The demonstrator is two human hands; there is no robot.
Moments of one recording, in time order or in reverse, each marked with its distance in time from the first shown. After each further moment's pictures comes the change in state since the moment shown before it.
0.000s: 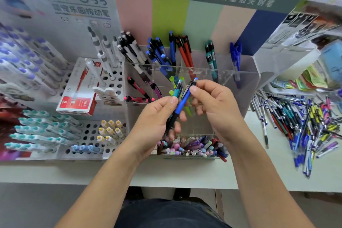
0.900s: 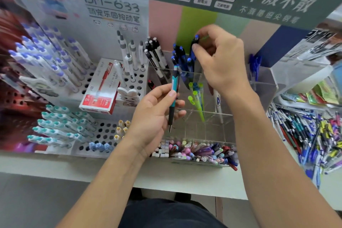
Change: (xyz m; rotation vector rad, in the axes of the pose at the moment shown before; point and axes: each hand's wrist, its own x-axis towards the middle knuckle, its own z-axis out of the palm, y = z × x) left_hand -0.010 0.029 -0.023 -0.354 0.236 0.088; right_hand 0.084 -0.056 0.037 -0.723 0.206 -0.578
